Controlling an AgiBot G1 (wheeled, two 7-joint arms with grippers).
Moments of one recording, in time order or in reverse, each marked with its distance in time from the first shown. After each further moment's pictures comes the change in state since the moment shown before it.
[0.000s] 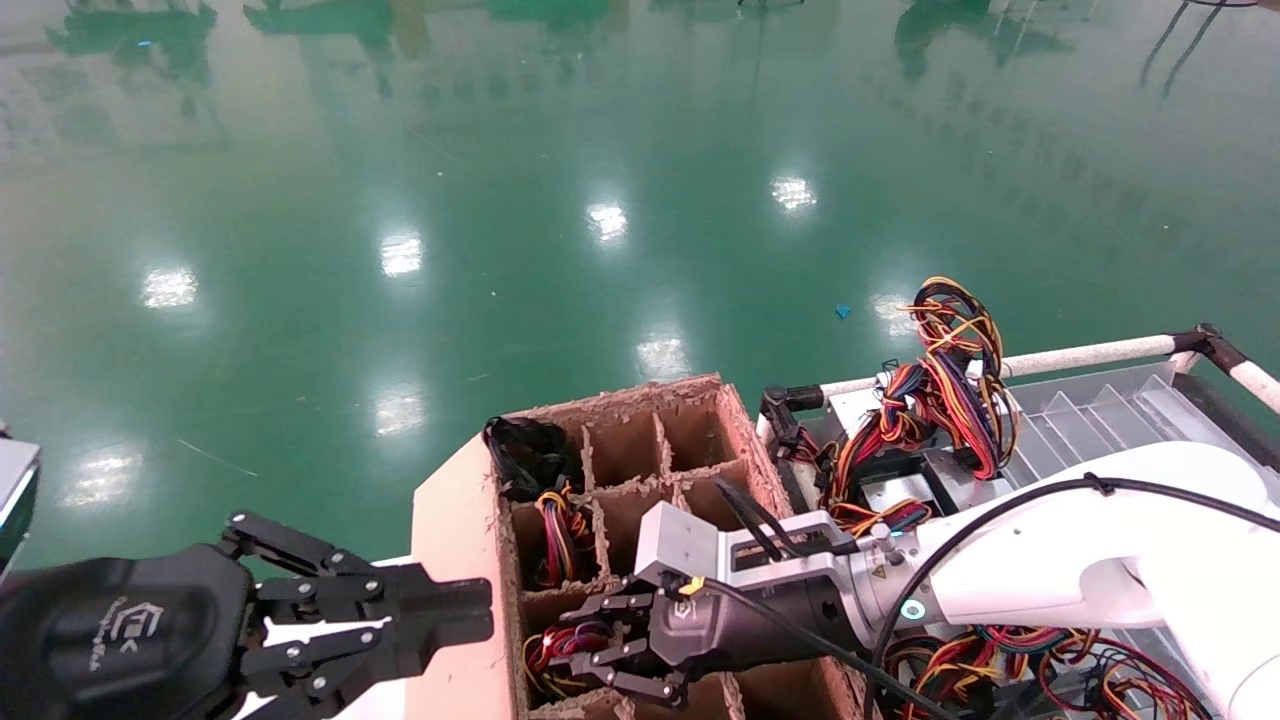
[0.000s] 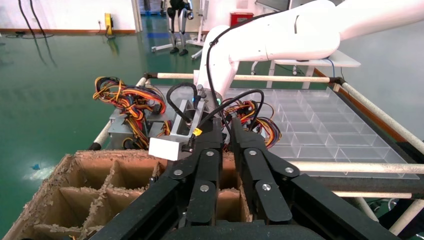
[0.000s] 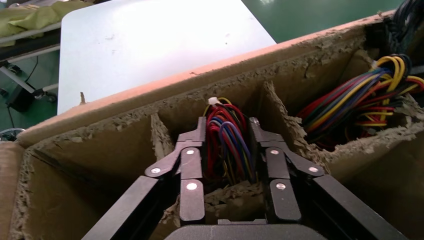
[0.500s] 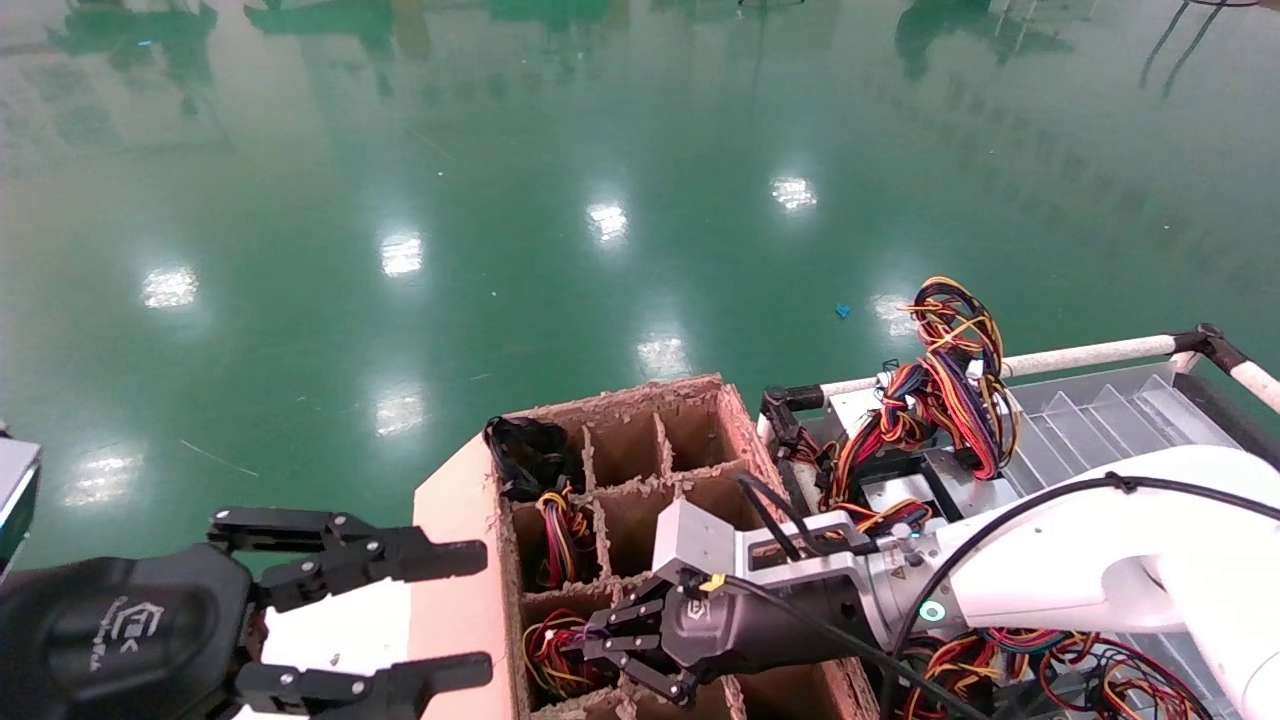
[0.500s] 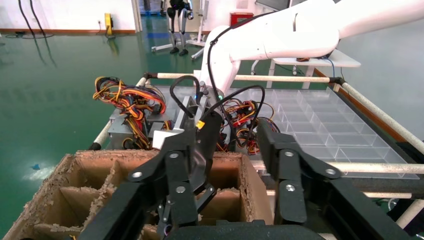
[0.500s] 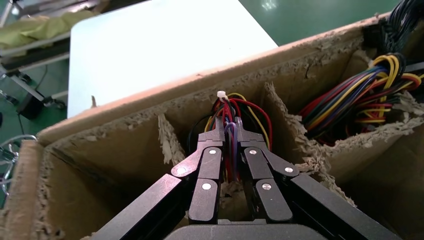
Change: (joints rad) left arm 0.000 0.000 0.000 0.000 0.000 0.000 0.000; right arm 0.023 0.005 0.015 -0.085 0.028 -0.054 -0.047
